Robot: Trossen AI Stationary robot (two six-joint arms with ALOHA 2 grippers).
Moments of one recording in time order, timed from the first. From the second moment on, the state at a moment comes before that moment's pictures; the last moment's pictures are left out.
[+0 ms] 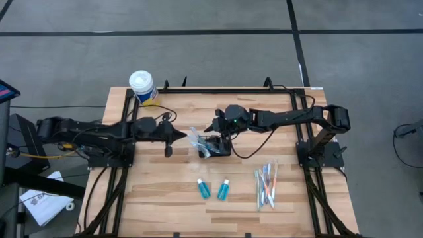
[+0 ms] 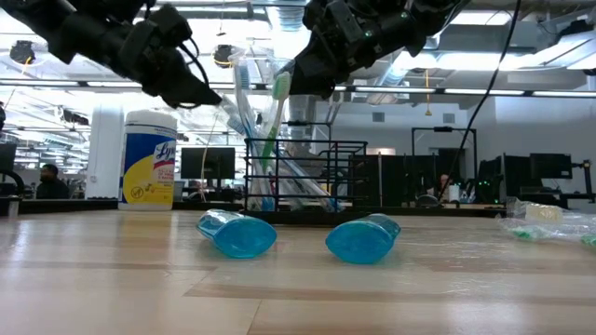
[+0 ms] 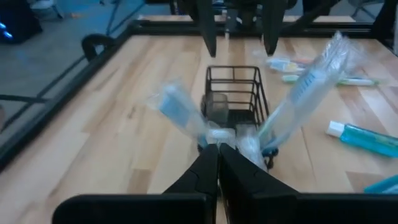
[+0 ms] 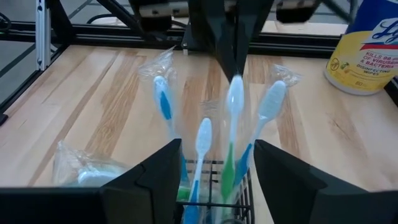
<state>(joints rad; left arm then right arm) 0.09 0.93 0.41 0.14 -0.10 0.02 -0.11 1.67 1.12 0.06 -0.21 -0.11</state>
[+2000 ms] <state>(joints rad) 0.20 0.82 0.80 -0.55 -0.23 0.22 -0.11 1.67 1.12 0.12 -0.21 -0.12</state>
